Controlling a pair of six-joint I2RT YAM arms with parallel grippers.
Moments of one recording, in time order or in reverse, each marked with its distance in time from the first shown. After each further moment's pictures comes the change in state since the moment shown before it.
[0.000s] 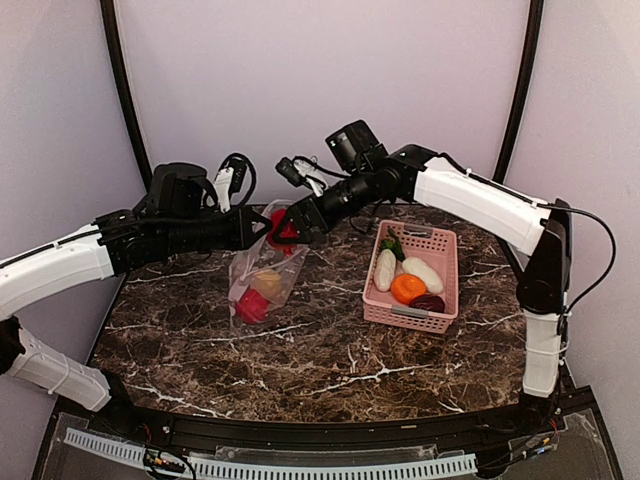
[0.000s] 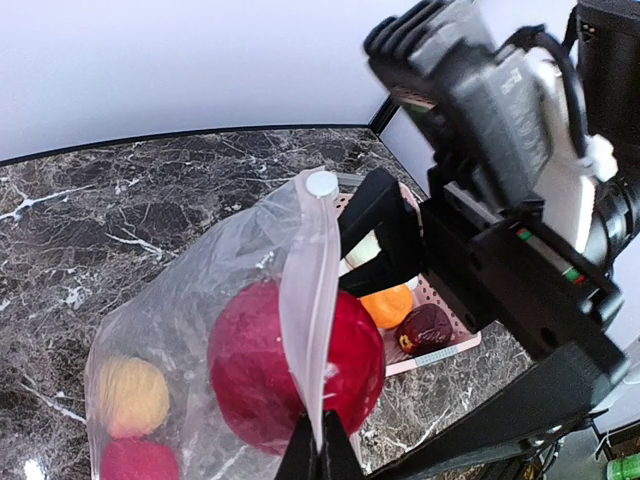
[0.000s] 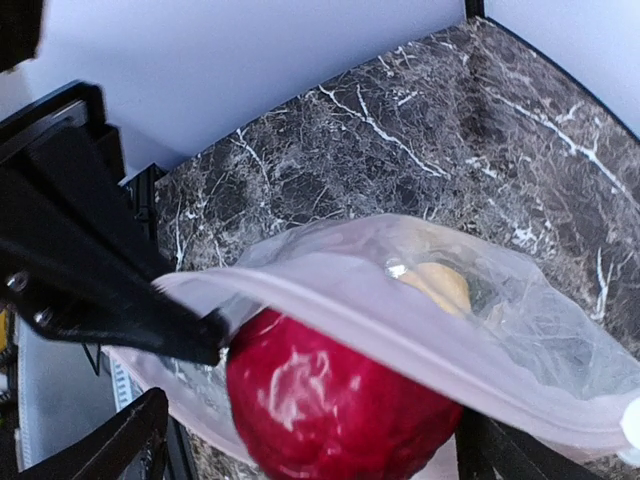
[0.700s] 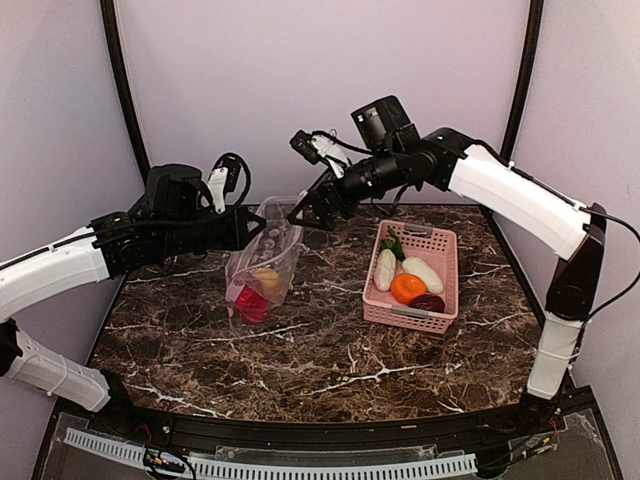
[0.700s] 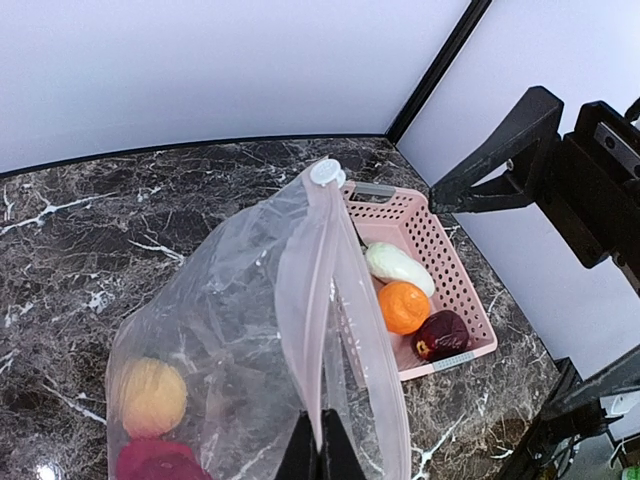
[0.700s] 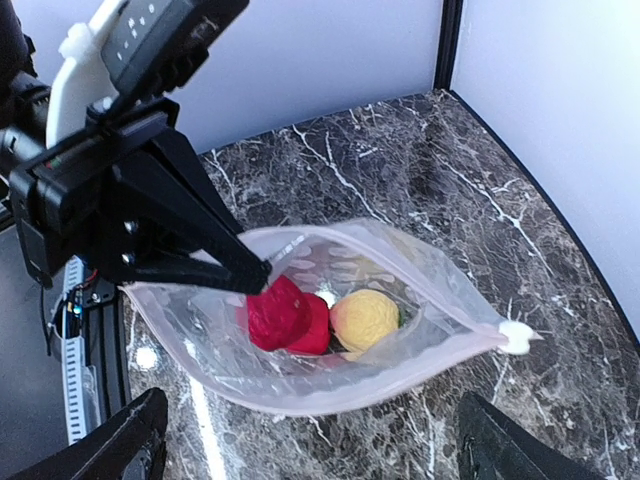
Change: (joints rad) left arm 0.000 -0.027 -0.021 0.002 -0.045 0.010; right arm -0.003 -0.162 -0.037 -0.009 0.103 -0.180
